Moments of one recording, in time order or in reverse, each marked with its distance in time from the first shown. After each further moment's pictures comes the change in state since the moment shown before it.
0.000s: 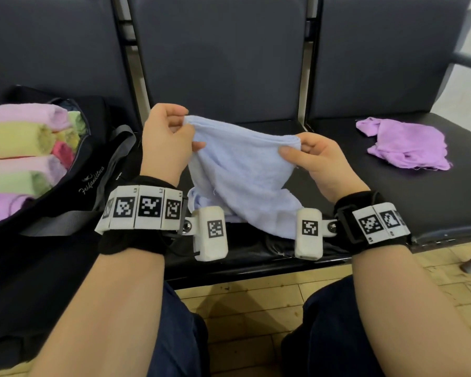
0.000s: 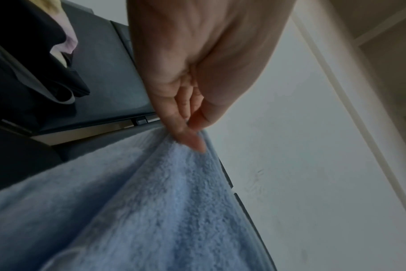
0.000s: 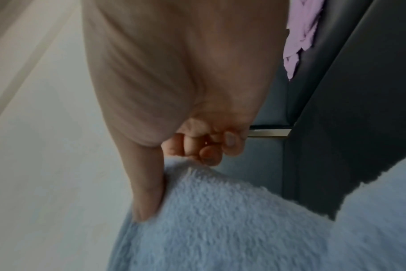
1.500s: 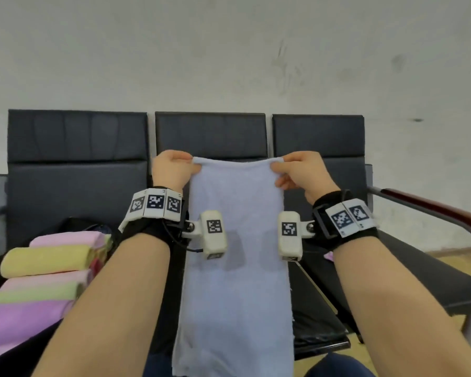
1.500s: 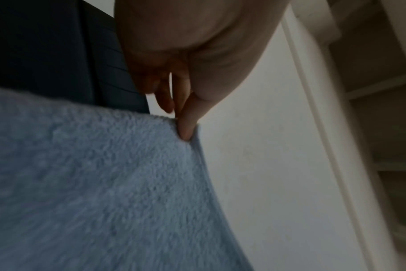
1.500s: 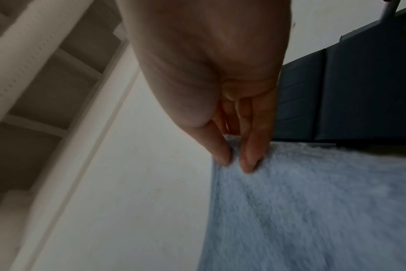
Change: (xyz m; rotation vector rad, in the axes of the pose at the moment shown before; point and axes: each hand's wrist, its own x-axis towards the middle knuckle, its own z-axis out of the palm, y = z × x) left_hand 0.036 0.201 -0.027 -0.063 0.040 0.096; right_hand 0.005 -0.245 -0.003 -0.243 0.344 -0.146
